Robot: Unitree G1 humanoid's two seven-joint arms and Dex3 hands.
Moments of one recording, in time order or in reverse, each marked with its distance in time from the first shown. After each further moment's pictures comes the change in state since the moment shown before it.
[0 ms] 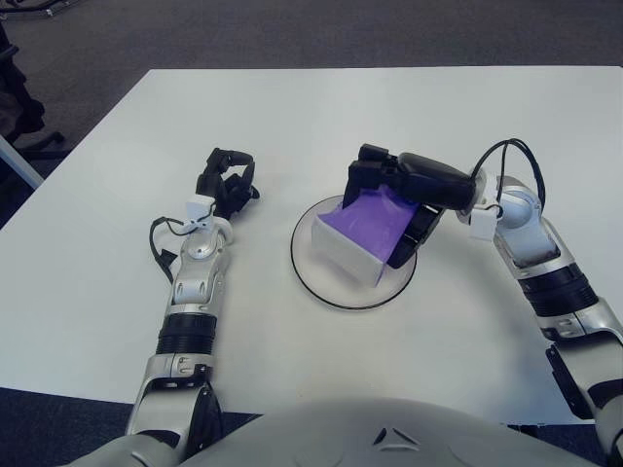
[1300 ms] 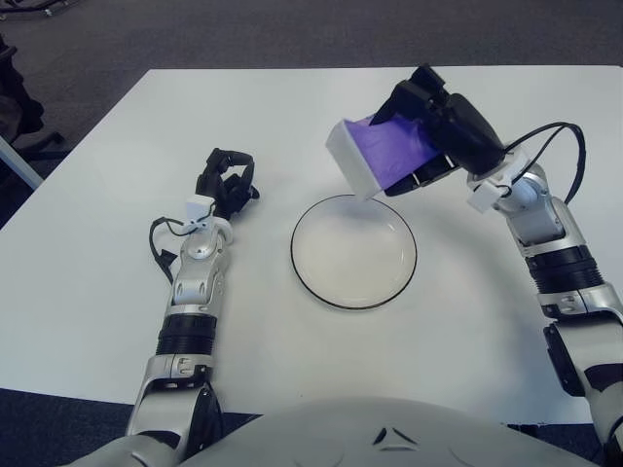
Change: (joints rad) left arm 0.002 0.000 0.002 -0.002 -0.001 0.000 0.000; right arm -0.069 0.017 -0.096 0.135 -0.272 -0.090 -0.562
